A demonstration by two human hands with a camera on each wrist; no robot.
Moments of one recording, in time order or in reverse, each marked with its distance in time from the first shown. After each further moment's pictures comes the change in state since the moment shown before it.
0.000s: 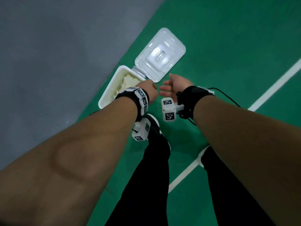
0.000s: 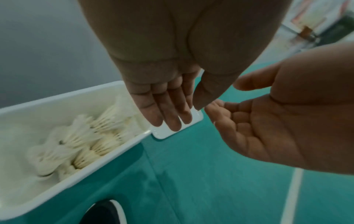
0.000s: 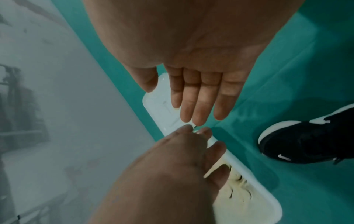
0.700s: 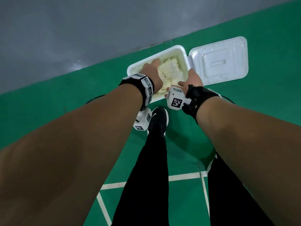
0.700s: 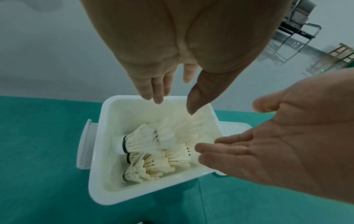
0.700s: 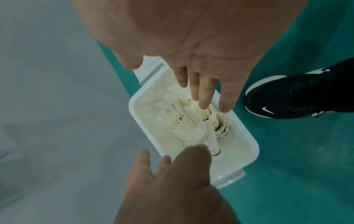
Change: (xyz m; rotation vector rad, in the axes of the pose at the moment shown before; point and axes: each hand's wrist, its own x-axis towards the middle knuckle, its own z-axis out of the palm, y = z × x) left_hand 0.018 -0.156 -0.013 -0.320 0.174 -0.258; right_hand 0.061 0.038 0.133 -0.325 0.041 0.142
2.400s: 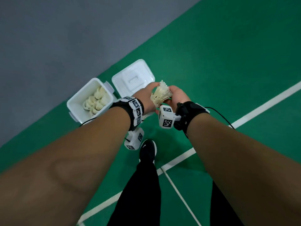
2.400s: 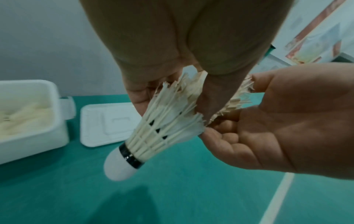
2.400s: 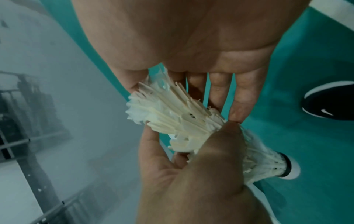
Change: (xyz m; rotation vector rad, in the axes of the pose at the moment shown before) left_hand -0.186 0.327 0.158 0.009 -0.063 0.350; right_hand -0.157 -0.033 -0.380 0.247 -0.136 -0.191
